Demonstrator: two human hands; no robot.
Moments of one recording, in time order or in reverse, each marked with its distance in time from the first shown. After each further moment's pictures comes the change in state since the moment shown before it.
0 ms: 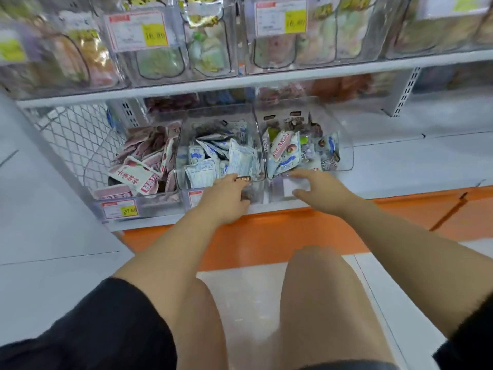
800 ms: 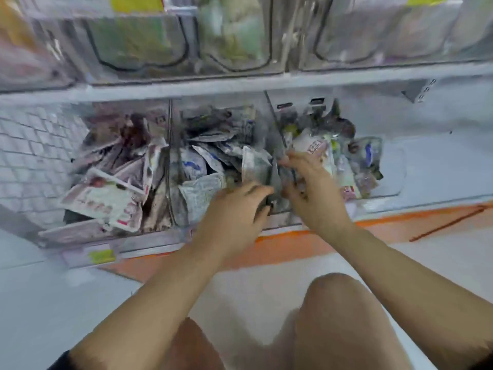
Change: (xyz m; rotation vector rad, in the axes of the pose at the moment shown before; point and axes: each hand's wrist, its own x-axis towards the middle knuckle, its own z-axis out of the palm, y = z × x) left_hand 0.063 -0.042 -0.003 -0.200 0.191 0.285; right_hand 0.090 -0.044 0.039 0.137 0.311 -0.117
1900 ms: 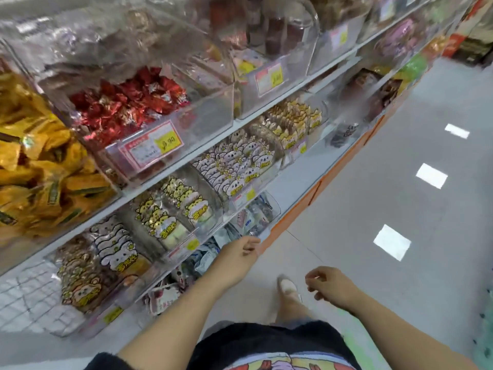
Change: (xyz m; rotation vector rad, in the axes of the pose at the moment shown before) left_hand -0.011 0.131 -0.315 -0.536 -0.753 -0.037; right_hand -0.118 -0.281 -0.252 0.360 -0.131 1.260
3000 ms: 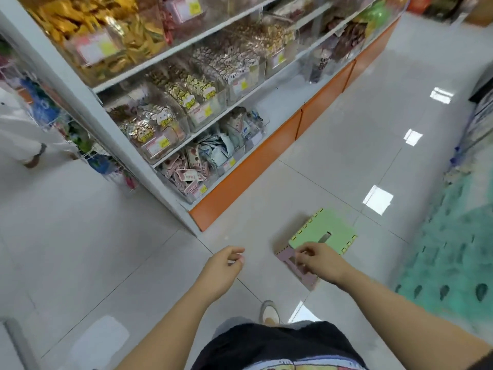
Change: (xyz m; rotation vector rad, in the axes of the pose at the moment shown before) left_hand -0.435 -0.179 0.160 -0.040 0.003 -0.118; right_hand -0.352 0.175 0.231 0.144 0.012 -0.065
